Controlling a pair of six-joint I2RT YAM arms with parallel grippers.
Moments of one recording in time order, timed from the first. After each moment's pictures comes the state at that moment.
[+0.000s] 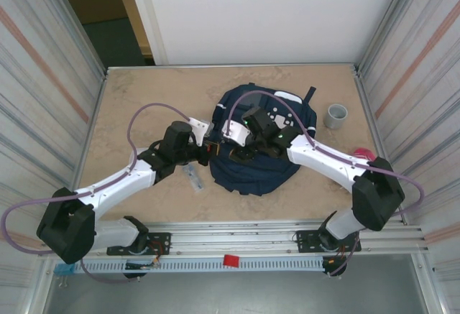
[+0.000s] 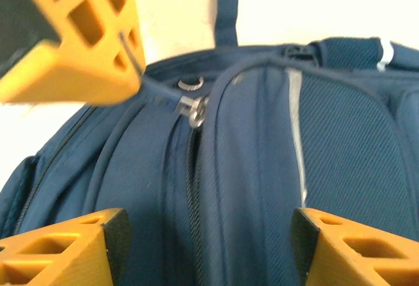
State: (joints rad) left arm -0.63 1.24 0.72 -0.08 0.25 -0.28; right arm 0.77 1.51 1.10 -0.42 -0.08 -0.45
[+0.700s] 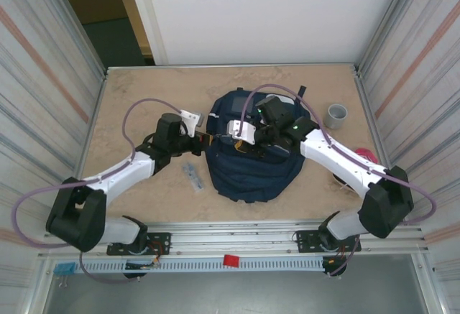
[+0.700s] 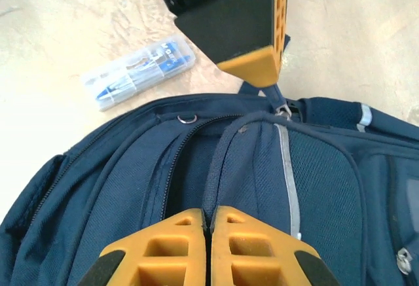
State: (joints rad) left arm -0.46 1.36 0.73 0.03 0.36 -0.21; right arm 0.66 1.41 1.17 -0.60 -0.41 -0.75
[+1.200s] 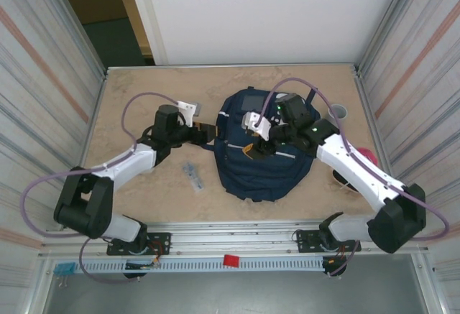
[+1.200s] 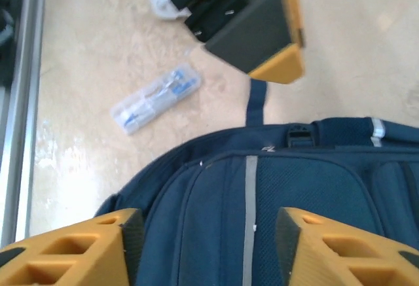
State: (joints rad) left arm -0.40 1.40 0.79 0.09 0.41 -0.28; right arm 0.56 1.27 1.11 -0.60 -0.53 -0.53
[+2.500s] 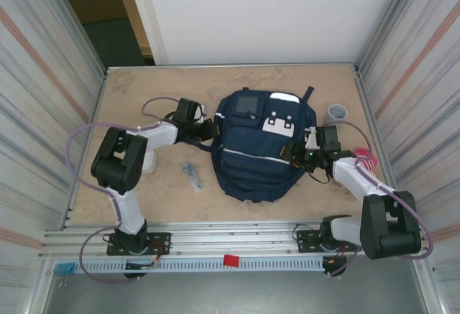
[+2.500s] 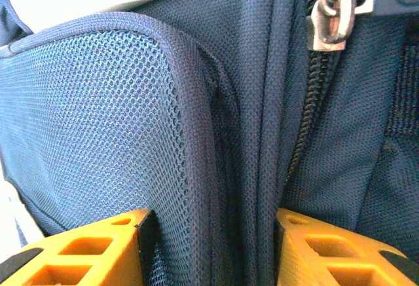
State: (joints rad) left arm -0.41 1.84 1.07 -0.10 0.42 -0.60; right arm 0.14 1.24 0.57 -0.28 -0.49 0.65
